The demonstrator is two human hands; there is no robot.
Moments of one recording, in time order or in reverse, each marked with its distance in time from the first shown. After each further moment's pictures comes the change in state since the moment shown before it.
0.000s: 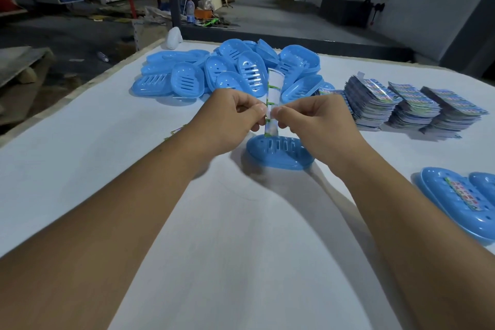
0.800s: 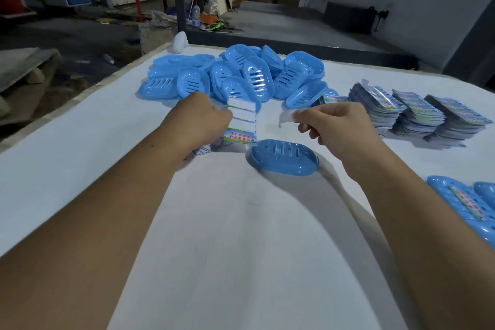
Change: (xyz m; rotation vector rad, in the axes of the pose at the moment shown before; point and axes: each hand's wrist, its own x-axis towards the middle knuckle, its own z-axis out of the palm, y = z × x) left_hand 0.013 -0.011 -0.040 0.500 0.140 -0.325; right_hand 0.009 0.008 -0.018 0.082 0.056 0.181
